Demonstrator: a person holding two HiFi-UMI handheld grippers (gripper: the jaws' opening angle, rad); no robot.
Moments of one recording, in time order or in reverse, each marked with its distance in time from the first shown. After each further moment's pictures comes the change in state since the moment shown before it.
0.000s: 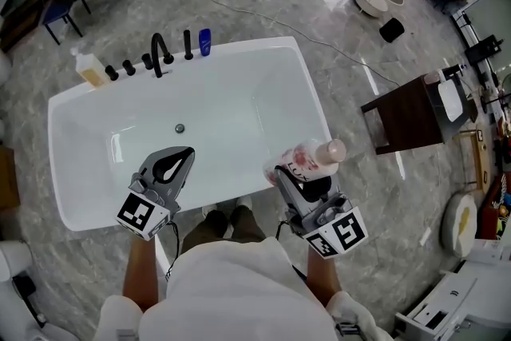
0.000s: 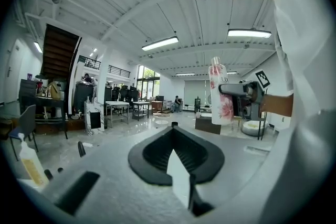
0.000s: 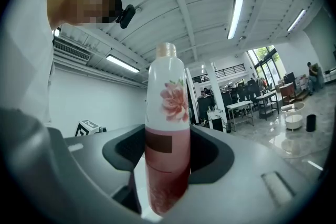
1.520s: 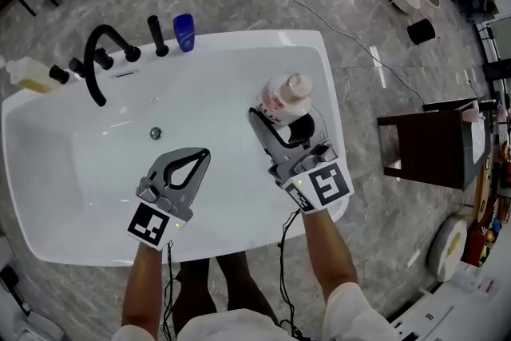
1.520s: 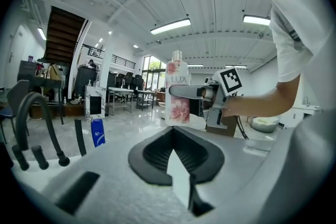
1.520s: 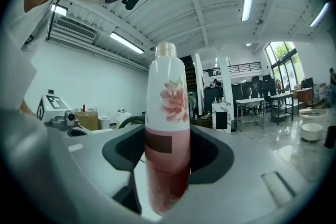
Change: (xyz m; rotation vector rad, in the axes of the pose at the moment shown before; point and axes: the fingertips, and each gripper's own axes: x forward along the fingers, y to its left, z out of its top) left arm 0.255 0.137 -0.192 -0.054 0.029 0.044; right arm 0.270 -0.262 -0.215 -0.149 0.105 0.111
